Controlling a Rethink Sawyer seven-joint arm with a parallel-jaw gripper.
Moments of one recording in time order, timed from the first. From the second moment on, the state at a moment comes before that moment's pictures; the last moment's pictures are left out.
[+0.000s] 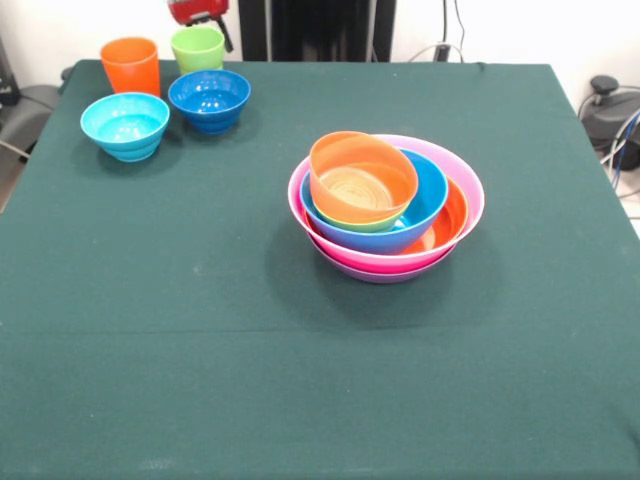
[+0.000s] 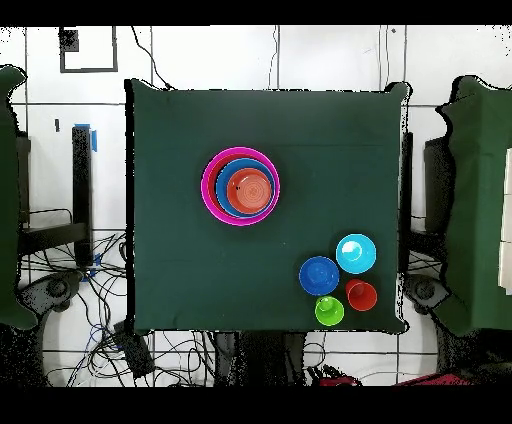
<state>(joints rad) -1.21 0.03 -0.22 1.76 -1.61 -0.48 2.15</state>
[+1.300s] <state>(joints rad) -0.98 0.01 -0.22 1.74 -1.71 -0.49 2.16</state>
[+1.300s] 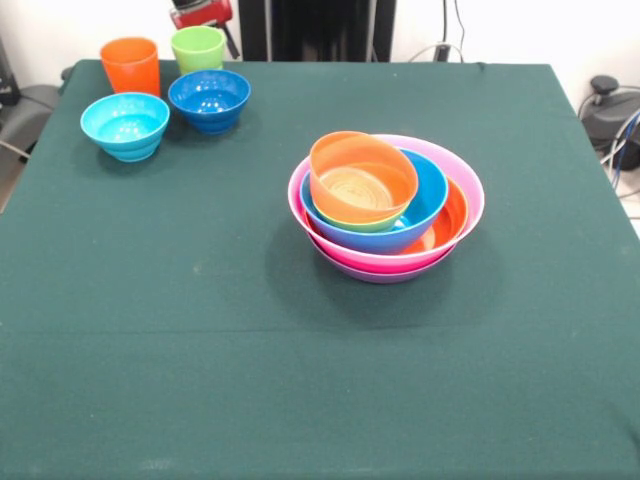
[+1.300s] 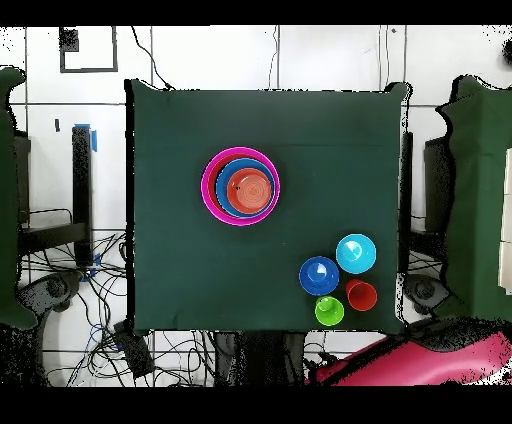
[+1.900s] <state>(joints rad) -0.94 0.01 -0.22 1.73 -1.72 -0.52 2.24</state>
